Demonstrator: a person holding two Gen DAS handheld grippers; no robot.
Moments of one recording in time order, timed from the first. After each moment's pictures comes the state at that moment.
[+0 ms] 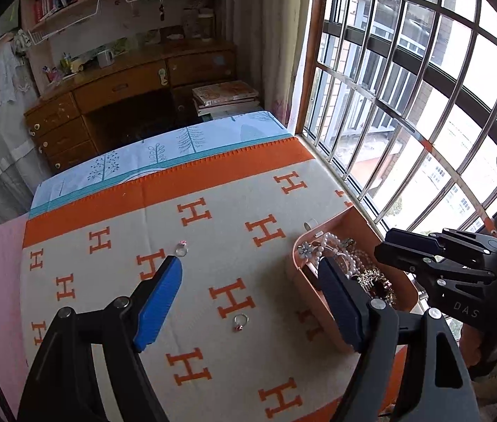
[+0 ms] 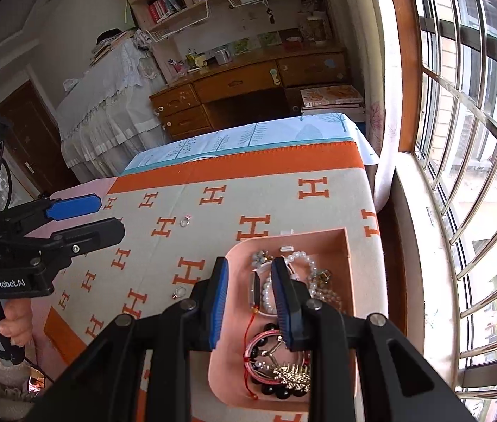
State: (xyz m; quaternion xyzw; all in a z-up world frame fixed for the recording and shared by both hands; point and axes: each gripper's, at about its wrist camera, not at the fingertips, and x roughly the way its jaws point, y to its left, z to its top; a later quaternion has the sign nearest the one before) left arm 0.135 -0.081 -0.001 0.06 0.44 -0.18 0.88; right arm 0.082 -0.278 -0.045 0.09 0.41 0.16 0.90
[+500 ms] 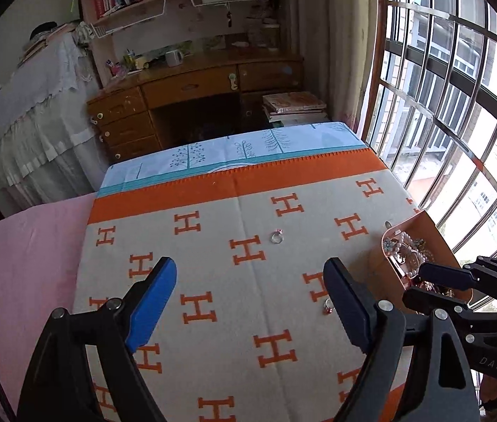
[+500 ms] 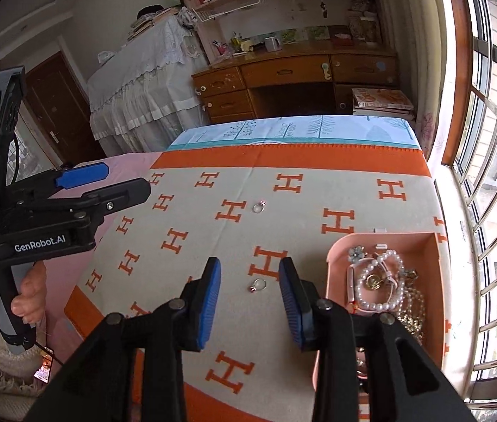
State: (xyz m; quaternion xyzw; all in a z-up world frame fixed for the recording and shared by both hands) left arm 0.121 0.009 -0.004 0.06 0.42 -0.08 0.90; right arm 0.076 -0.185 -0.043 0.06 0.42 0.22 0.88
